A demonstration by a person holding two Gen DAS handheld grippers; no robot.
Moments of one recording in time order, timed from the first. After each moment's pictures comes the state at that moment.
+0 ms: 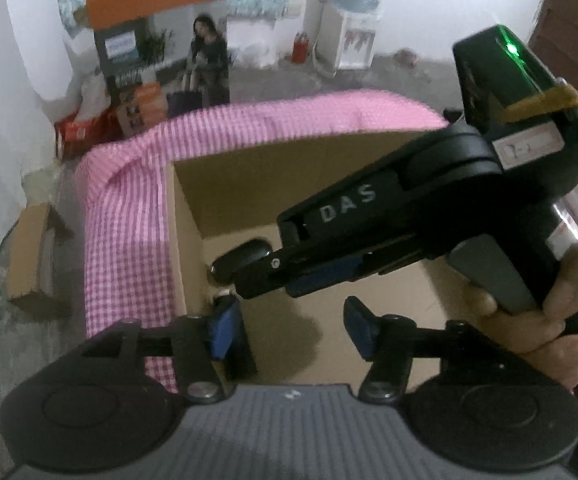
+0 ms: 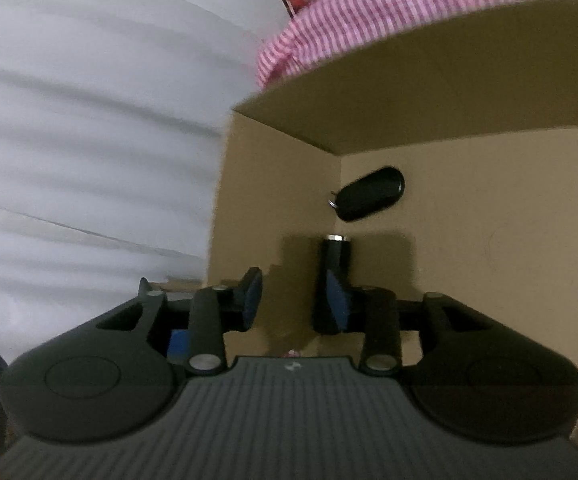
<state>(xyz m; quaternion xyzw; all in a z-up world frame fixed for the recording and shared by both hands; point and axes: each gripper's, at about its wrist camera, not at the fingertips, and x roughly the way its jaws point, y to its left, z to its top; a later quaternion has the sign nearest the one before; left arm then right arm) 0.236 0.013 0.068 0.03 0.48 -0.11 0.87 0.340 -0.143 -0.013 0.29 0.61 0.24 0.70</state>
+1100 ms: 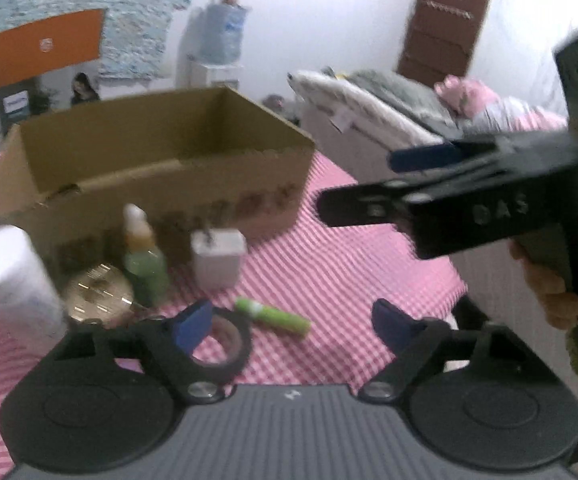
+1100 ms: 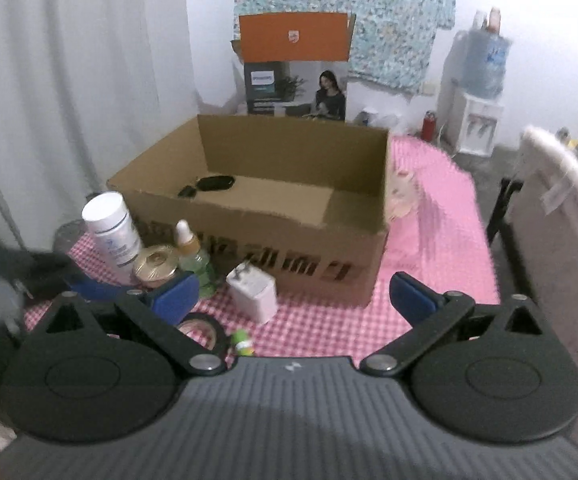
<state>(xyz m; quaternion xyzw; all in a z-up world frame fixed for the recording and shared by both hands) 0.027 -0.092 0.008 0.03 0.38 -0.28 0.88 0.021 -0.252 0.068 -0.03 0.36 0.10 0.93</state>
